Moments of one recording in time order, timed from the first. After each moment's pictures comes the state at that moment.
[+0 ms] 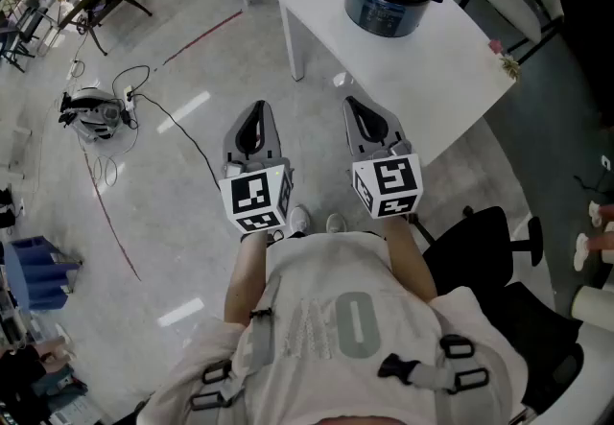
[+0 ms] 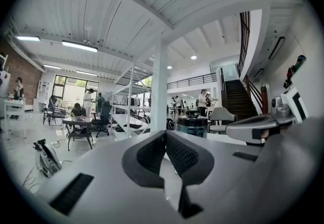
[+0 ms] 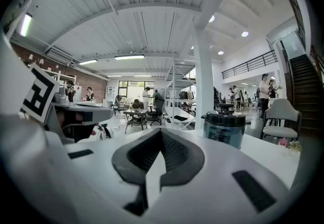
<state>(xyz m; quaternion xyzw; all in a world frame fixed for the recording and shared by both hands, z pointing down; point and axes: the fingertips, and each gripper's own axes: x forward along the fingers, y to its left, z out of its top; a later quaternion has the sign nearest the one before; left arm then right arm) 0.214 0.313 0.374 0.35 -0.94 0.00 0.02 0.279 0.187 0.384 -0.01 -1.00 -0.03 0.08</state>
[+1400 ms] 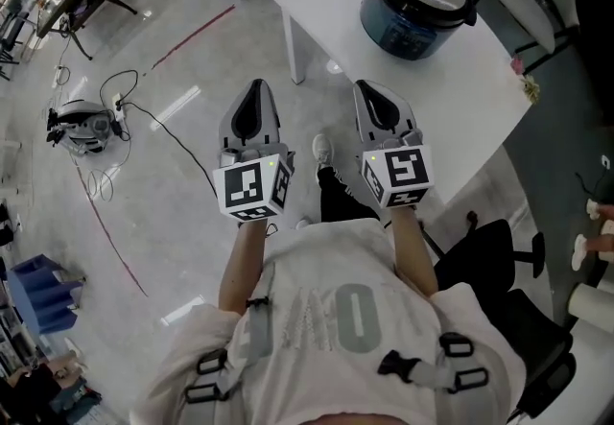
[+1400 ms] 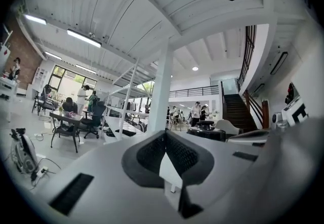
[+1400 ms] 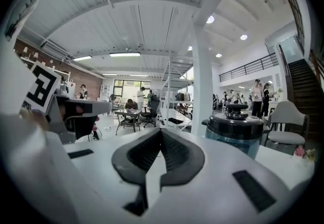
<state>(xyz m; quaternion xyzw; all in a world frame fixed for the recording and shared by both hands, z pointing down) 0.047 0.272 0.379 0.37 -0.93 -0.07 -0.01 0.122 0.138 0.400 0.01 -1.00 -0.04 0.07</state>
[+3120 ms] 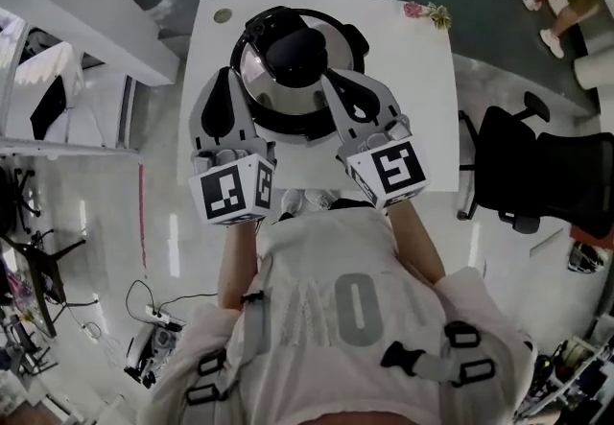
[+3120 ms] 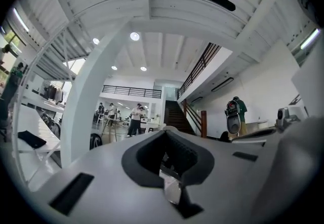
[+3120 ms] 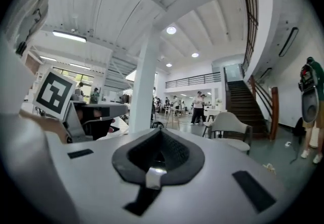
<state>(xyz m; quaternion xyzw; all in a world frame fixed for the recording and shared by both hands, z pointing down) -0.111 -0.123 0.292 0.69 -0.72 -0.08 -0.04 0.018 -0.143 0.320 0.34 -0.94 -0.03 0.05</state>
